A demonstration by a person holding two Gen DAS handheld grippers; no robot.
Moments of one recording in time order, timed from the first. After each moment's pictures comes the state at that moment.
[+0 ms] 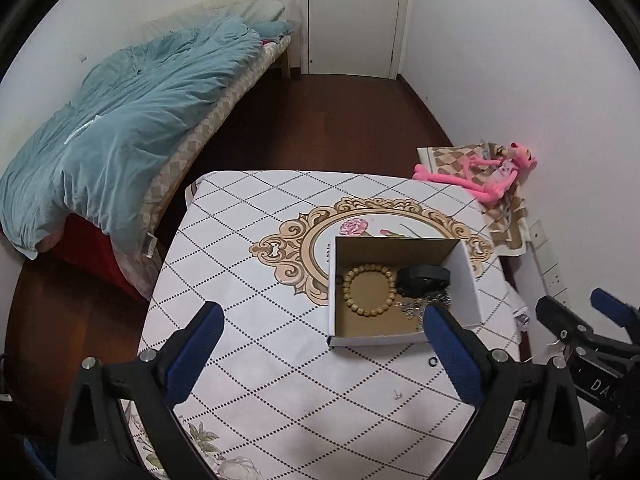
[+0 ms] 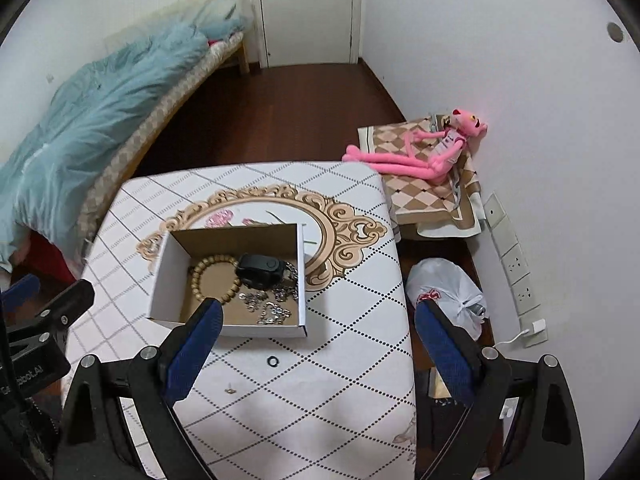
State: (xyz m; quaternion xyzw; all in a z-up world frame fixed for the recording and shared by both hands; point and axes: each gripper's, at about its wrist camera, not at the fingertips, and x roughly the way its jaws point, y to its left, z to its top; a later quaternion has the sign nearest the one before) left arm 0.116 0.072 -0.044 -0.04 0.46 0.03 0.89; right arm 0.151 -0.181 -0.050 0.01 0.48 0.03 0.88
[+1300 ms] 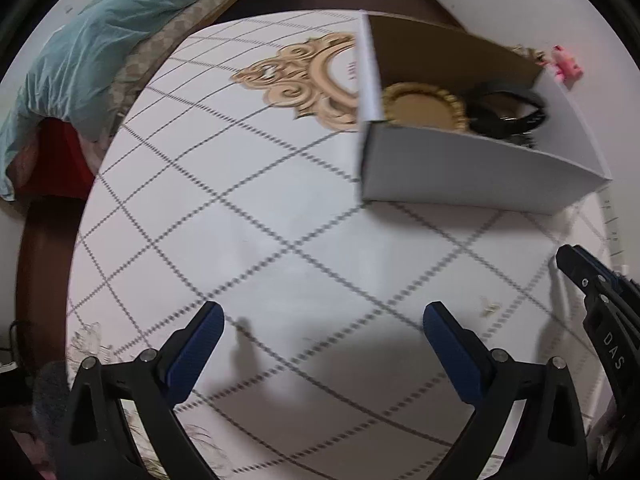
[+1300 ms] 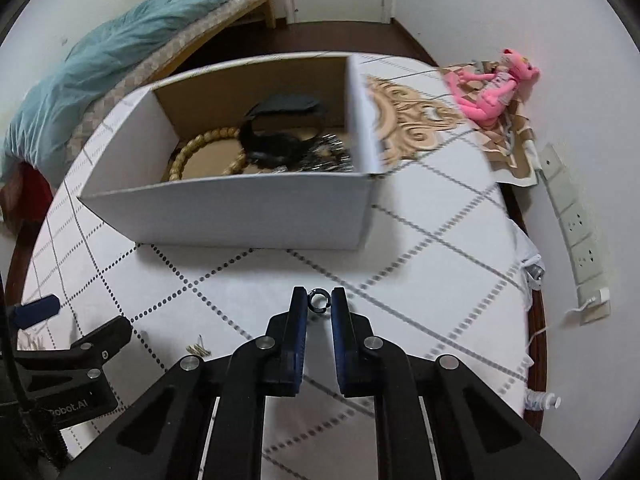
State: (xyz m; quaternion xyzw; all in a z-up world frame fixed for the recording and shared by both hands) left arm 0.101 0.062 -0.209 -0.03 0.59 0.05 0.80; right arm 0.136 -0.158 -0.217 0.01 0.52 0.07 0.85
